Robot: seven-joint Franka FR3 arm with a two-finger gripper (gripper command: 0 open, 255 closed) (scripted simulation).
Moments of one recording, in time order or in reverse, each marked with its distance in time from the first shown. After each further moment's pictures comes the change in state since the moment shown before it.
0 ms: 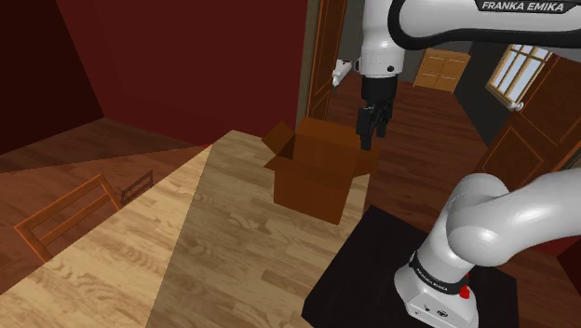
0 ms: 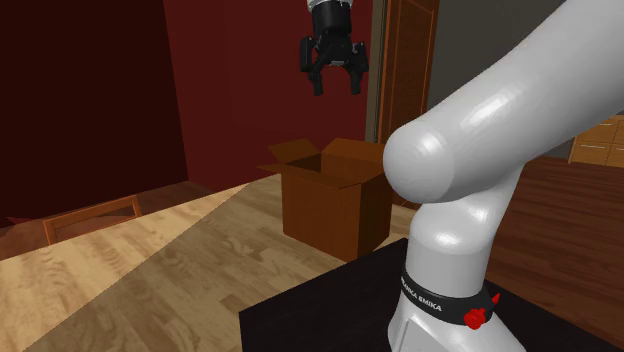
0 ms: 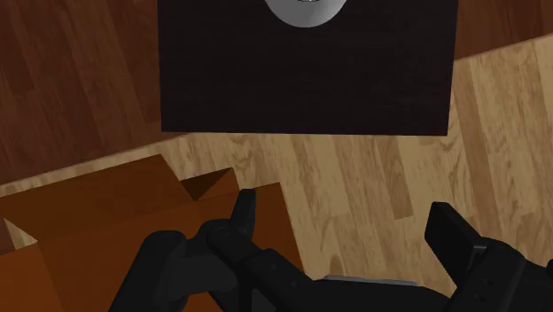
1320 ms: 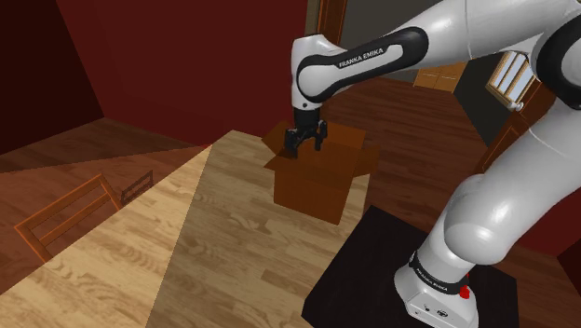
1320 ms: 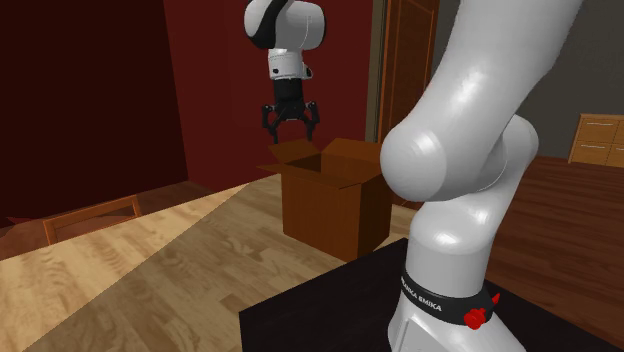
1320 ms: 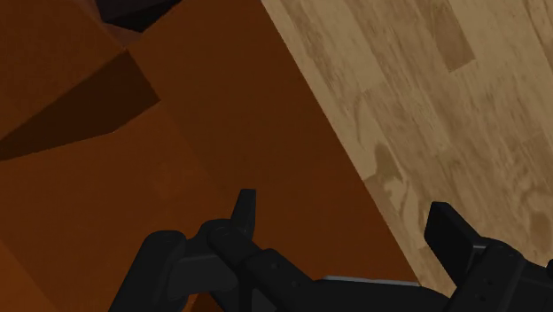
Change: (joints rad) arm -0.063 0.573 0.058 0.131 -0.018 0.536 0.268
